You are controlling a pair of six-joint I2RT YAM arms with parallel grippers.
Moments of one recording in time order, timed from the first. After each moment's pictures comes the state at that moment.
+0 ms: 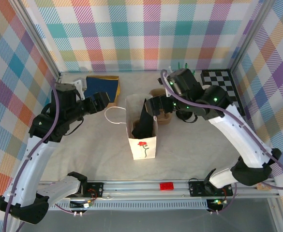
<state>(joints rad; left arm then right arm) -0.36 1.01 1.38 -0.89 0.05 -0.55 0.83 1.42 1.92 -1.25 0.10 0.34</state>
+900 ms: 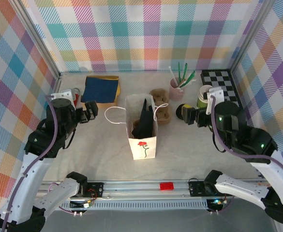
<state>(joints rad) -0.36 0.82 1.19 -0.86 -0.28 -0.39 0.83 0.82 1.34 -0.93 0.52 0.22</state>
